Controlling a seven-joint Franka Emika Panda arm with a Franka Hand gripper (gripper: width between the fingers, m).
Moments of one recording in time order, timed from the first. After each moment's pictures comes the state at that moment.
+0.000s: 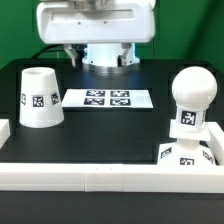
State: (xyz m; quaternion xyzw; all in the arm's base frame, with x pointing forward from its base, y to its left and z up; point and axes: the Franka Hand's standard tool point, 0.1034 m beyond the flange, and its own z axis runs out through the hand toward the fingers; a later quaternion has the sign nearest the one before) arm 0.442 -0.072 0.116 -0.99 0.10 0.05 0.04
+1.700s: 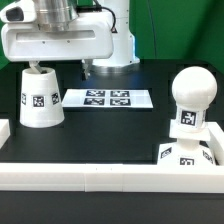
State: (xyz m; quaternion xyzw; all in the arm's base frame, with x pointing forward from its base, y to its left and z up) arm 0.423 -0.117 0.076 -1.00 0.05 0.06 0.03
